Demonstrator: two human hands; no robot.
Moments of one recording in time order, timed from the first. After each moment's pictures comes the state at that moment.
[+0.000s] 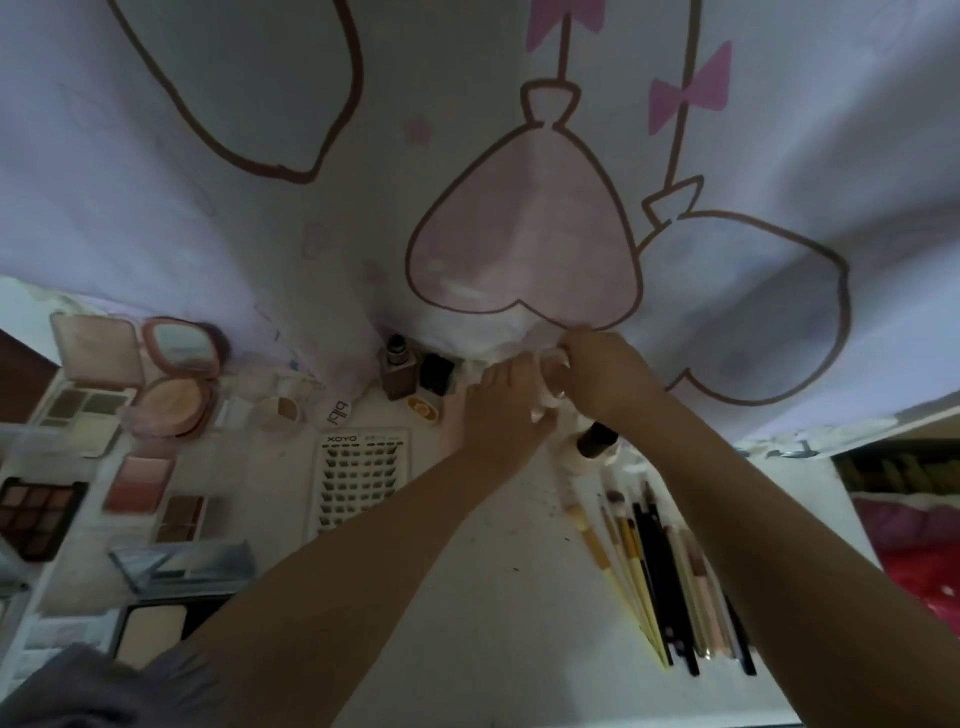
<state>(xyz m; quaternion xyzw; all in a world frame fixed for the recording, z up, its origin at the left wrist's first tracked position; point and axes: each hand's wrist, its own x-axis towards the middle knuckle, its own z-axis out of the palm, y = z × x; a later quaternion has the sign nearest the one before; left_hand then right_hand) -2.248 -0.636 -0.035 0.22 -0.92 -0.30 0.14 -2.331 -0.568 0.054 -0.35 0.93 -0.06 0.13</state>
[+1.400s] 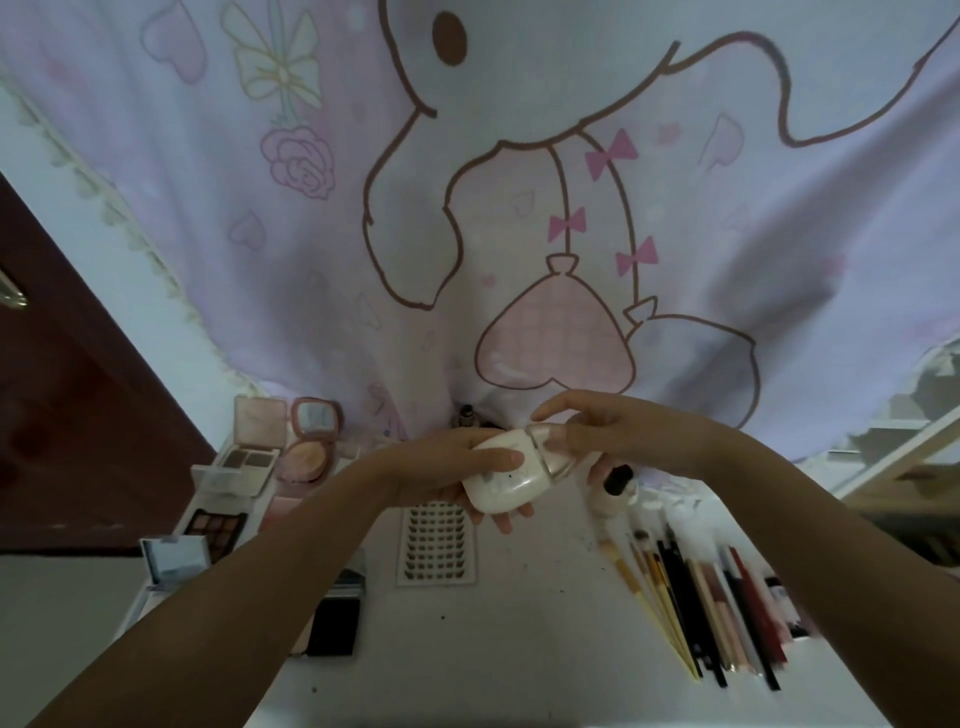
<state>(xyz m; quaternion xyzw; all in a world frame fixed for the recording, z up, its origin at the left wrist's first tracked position) -2.095 -0.690 0.138 0.07 -0.68 -0.71 -0.18 -2.246 -0.522 0.184 -0.41 0.72 -0.33 0.46</state>
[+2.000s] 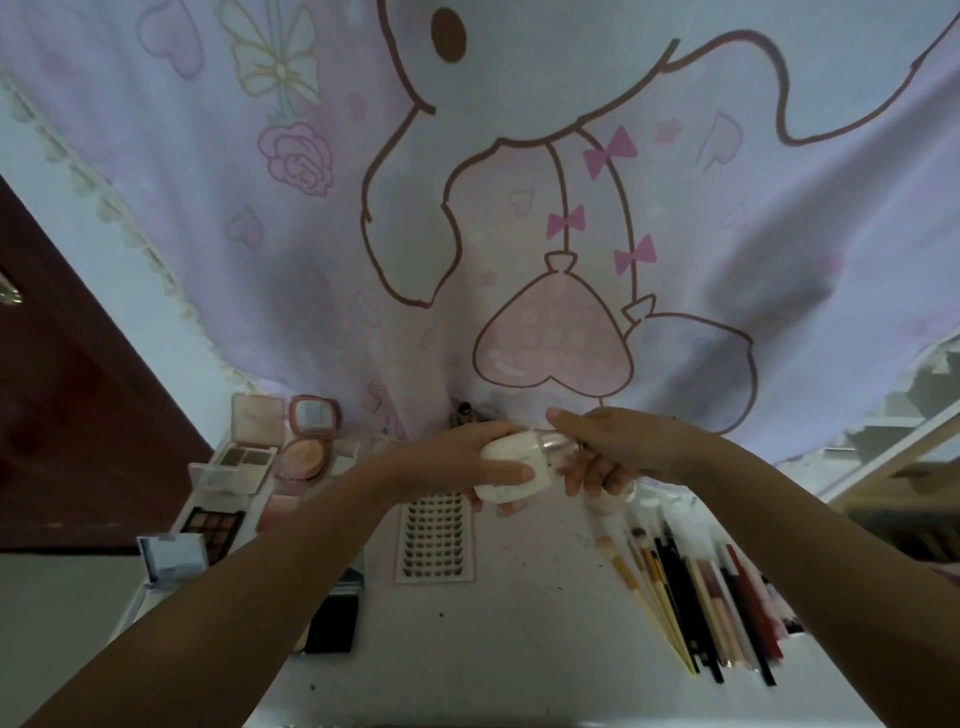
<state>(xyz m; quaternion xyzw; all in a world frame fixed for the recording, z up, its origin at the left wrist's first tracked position) -2.103 -0.686 0.133 0.08 -0.77 -0.62 -0.12 -2.240 -0.529 0.174 -0.31 0.77 -0.26 0.49</state>
